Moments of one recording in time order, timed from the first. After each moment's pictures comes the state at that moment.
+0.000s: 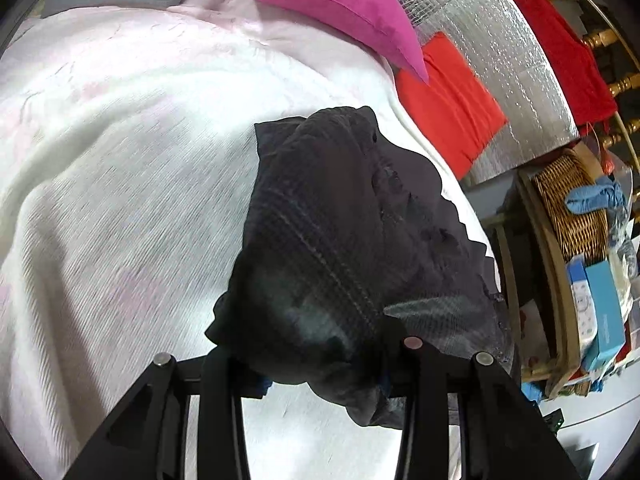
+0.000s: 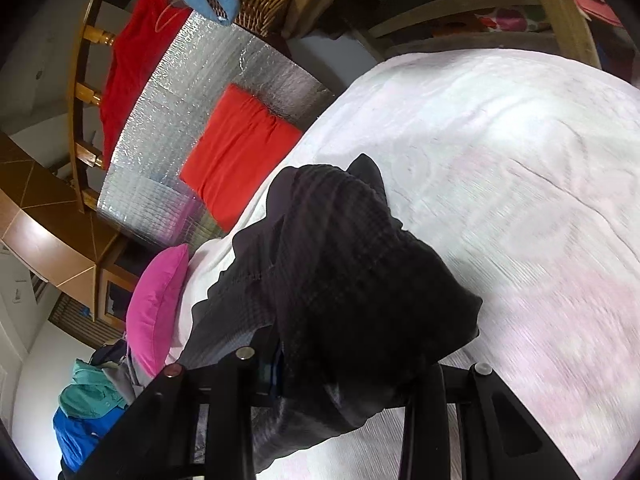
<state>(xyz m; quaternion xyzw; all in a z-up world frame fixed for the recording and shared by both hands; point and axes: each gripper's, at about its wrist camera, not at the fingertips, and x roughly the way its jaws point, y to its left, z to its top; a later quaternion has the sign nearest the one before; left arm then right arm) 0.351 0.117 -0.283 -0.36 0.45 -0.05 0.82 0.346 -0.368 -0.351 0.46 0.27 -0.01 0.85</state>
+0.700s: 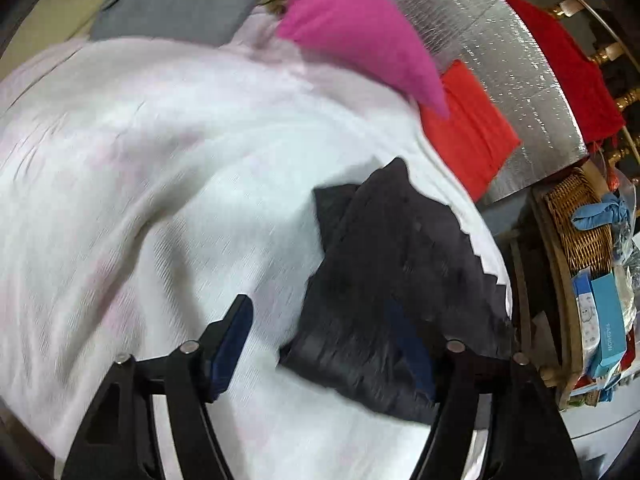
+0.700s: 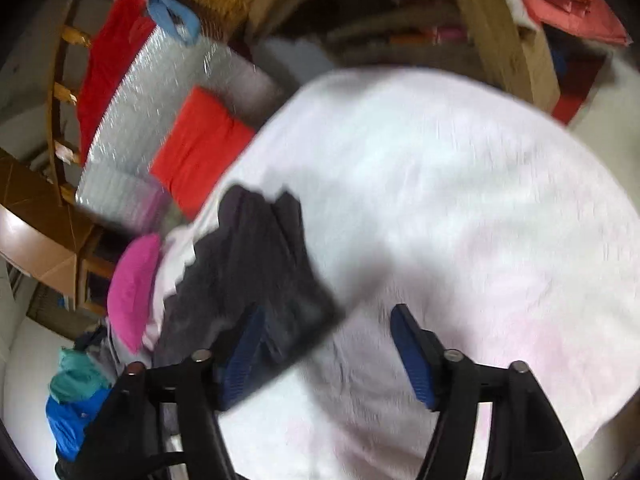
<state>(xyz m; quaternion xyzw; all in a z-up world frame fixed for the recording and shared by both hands) 0.326 0.187 -0.243 -0.35 0.44 -0.01 0.83 0.258 -0.451 -0.327 0.44 0.32 -0.05 0.84</state>
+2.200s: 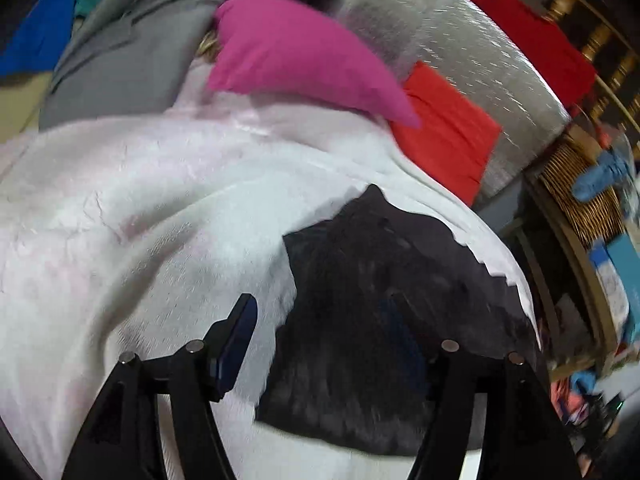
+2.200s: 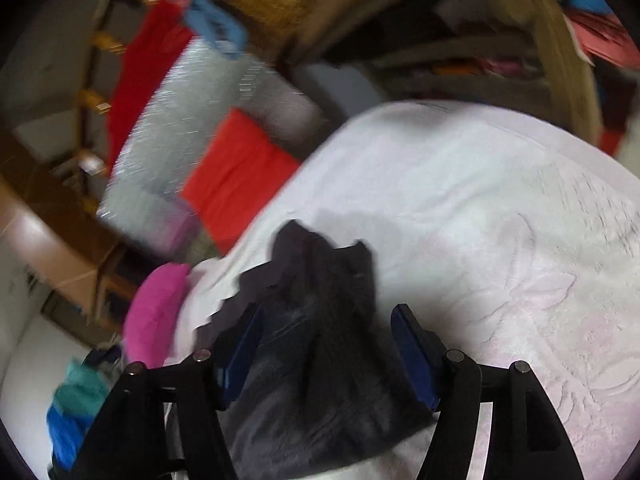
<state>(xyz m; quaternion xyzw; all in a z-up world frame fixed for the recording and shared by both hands) 0.351 0.145 -0.228 -0.24 0.38 -0.02 0.89 0.311 -0.422 -0.302 0.42 0.25 0.00 0.87</state>
